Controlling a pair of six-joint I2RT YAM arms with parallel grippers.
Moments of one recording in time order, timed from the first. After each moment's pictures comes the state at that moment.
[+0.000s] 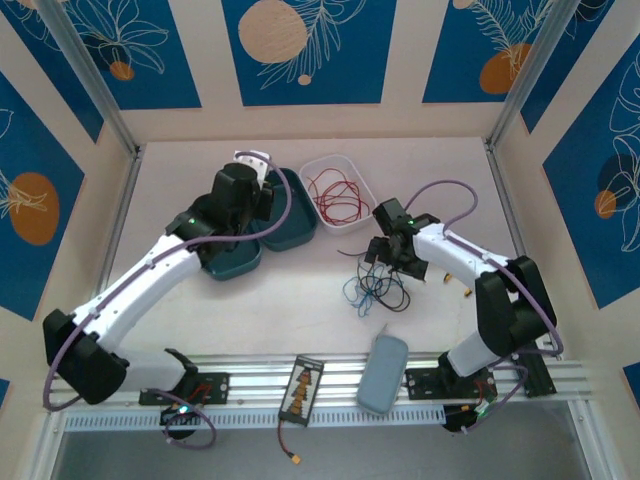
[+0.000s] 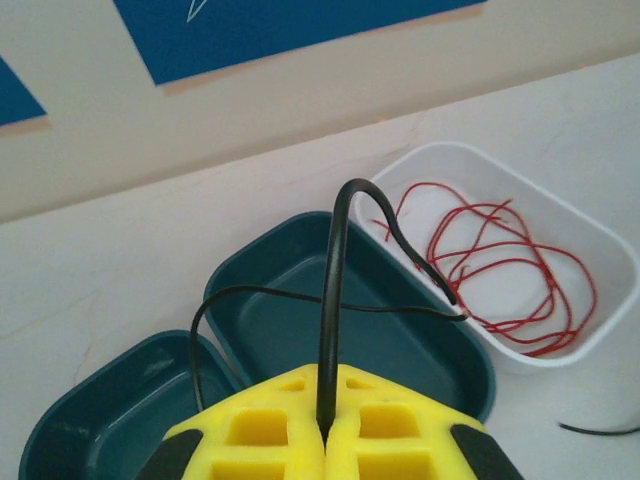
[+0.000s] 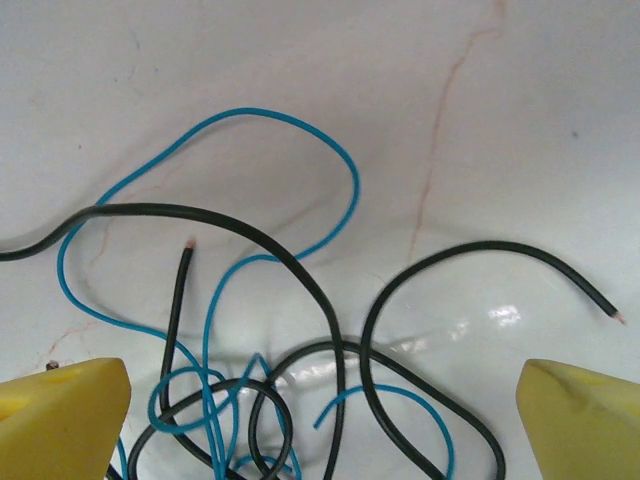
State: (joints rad) left arm -0.61 1.32 1.24 -0.44 -0.36 -0.10; right arm 0.44 1.51 0.97 -0.81 0.14 0.79
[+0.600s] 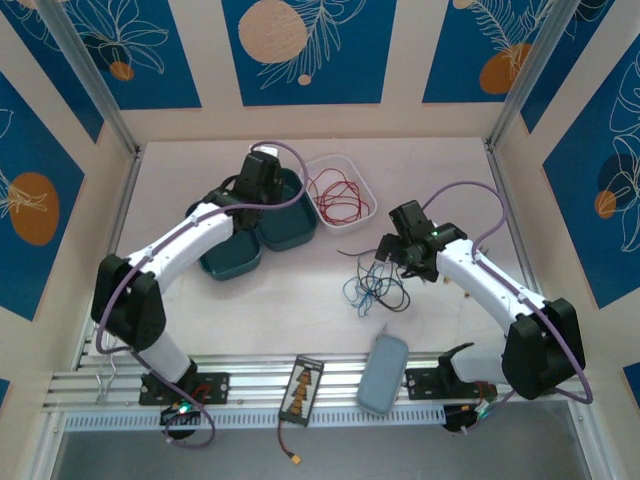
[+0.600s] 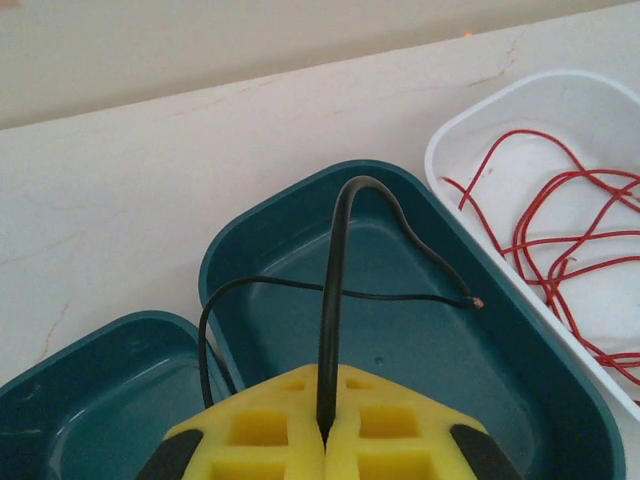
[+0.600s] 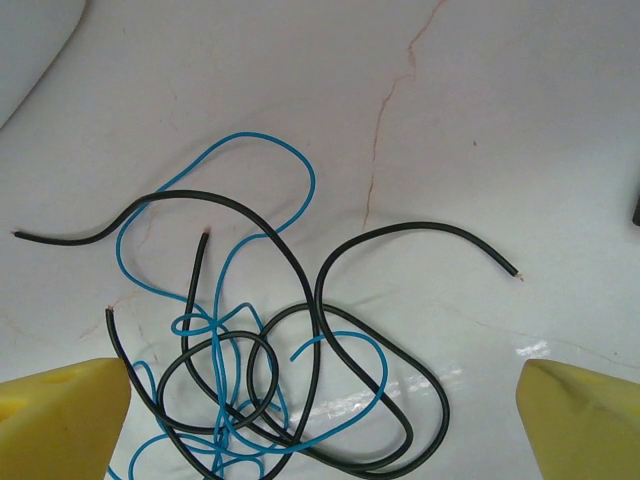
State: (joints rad) left arm -0.54 1.64 1.35 -0.41 -0.39 -0.19; right arm 0.42 1.28 0.92 -0.85 0.17 0.80
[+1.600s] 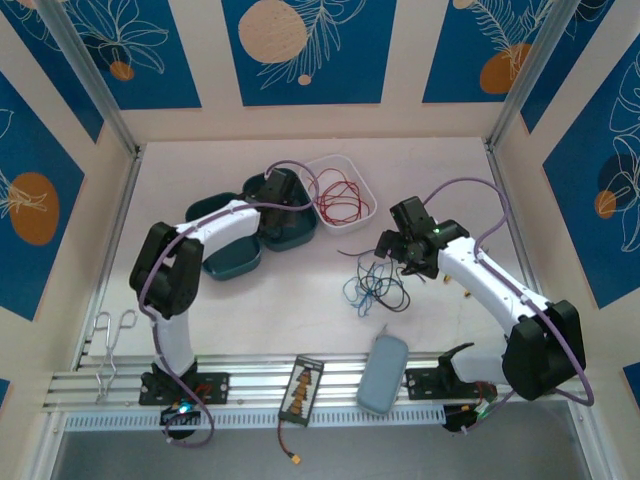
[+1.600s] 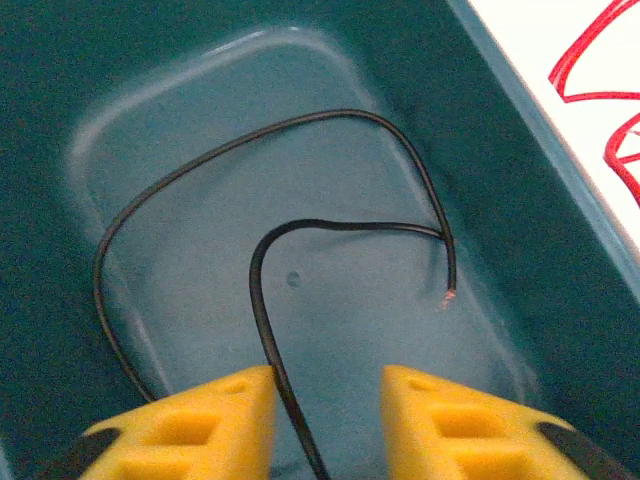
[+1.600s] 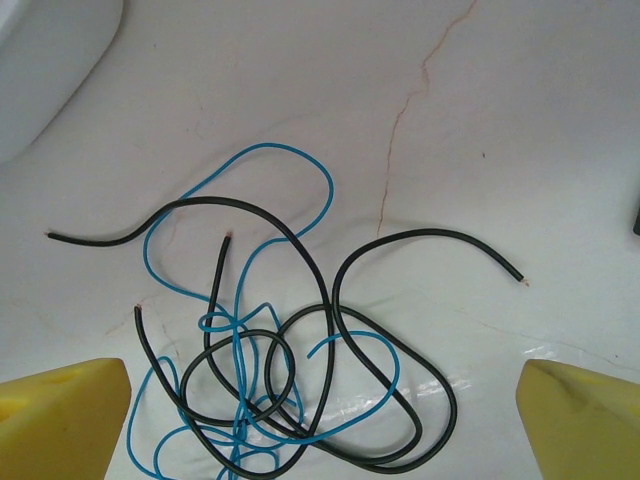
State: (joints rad) left arm -0.54 1.91 1.37 -0.42 -0.23 -0.39; right arm 0.42 1.29 0.96 -0.87 0.16 0.79
